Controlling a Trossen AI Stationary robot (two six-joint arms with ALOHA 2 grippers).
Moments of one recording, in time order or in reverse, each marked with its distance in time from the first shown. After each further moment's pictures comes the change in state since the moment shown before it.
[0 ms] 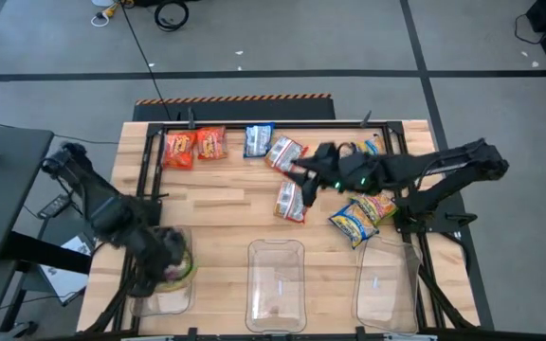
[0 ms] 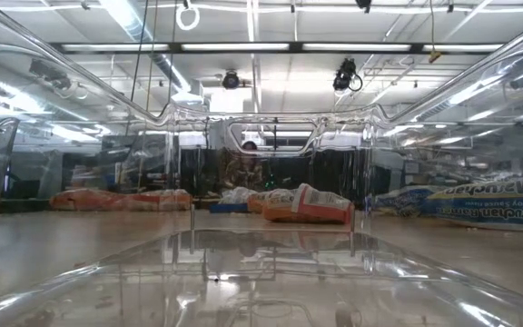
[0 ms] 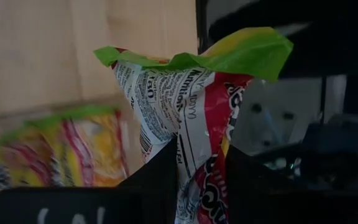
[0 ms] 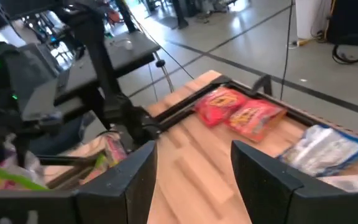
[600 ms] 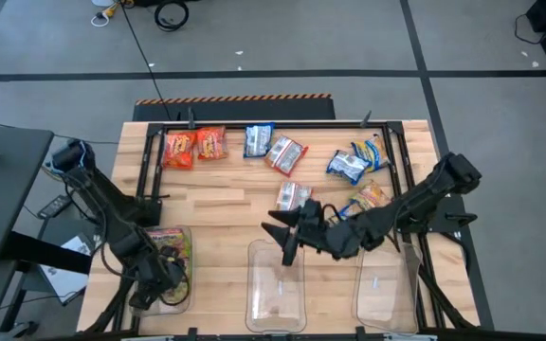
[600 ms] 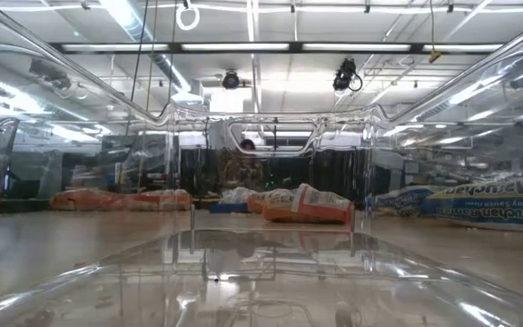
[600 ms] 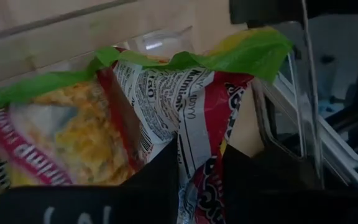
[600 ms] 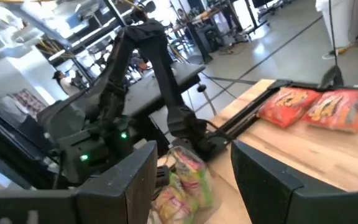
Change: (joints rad) left arm -0.185 0.000 -0.533 0.477 0.005 0.050; right arm 0.305 0.306 0.000 0.520 0.321 0.096
